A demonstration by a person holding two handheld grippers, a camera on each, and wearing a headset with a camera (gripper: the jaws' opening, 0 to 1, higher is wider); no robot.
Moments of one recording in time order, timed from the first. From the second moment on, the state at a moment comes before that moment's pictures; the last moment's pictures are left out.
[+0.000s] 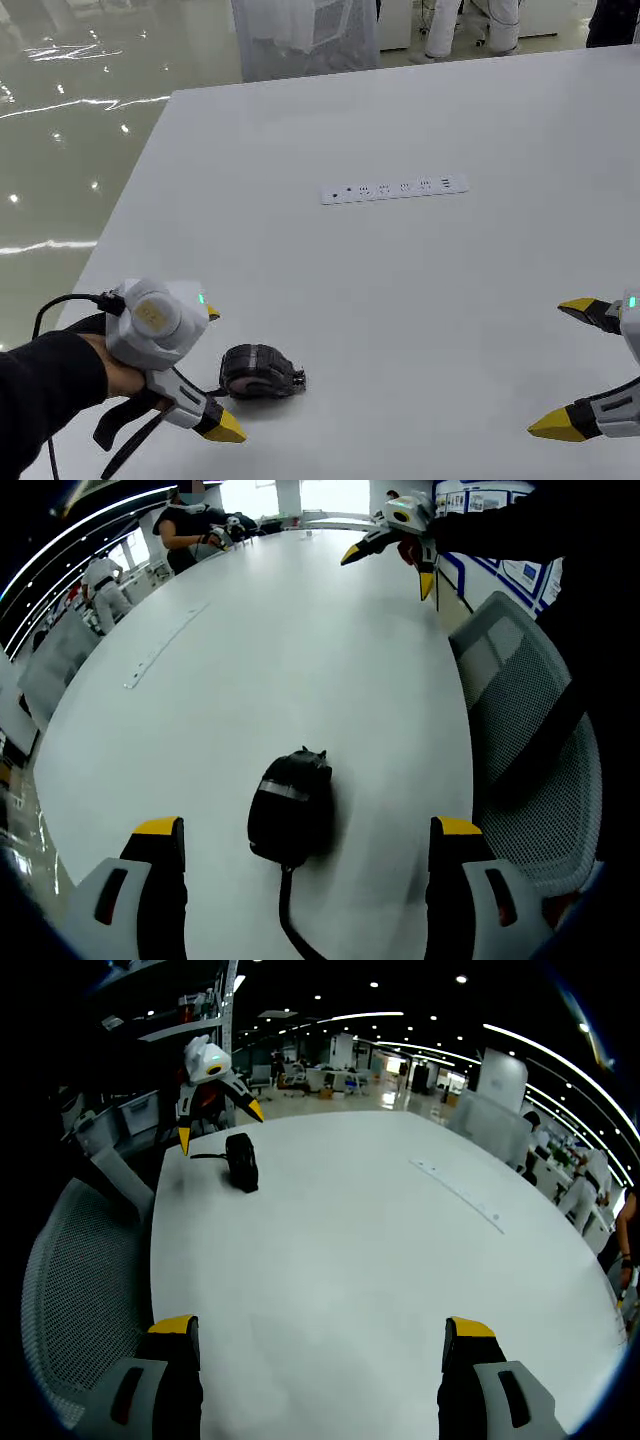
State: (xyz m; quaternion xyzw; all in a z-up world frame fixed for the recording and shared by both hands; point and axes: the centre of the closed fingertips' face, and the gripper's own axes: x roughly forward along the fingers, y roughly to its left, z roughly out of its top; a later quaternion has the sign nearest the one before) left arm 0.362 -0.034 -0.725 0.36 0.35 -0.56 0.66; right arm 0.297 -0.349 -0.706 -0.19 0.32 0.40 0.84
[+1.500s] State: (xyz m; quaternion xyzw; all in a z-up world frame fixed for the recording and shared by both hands) left arm 0.378 -0.046 -0.766 0.45 0.38 -0.57 0.58; right arm 0.349 -0.246 -0.718 -0.21 0.29 0.48 0.80
